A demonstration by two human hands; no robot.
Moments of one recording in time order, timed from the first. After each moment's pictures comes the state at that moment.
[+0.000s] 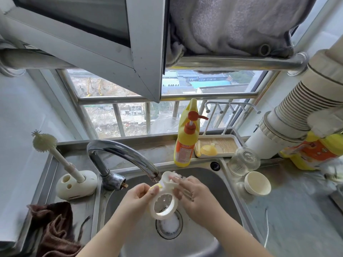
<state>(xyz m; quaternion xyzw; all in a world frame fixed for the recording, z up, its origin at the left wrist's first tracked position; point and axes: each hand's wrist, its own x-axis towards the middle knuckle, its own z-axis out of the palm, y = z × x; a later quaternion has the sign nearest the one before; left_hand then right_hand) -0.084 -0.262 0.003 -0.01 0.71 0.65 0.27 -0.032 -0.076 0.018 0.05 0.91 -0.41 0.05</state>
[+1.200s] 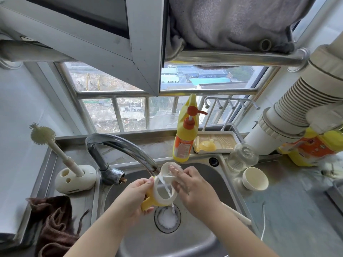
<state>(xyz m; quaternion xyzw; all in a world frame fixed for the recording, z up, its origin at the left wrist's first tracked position) -0.085 -0.248 0.026 -0.19 0.62 0.67 0.37 -0.035 -0.077 0.026 0.01 0.96 -0.27 0.01</state>
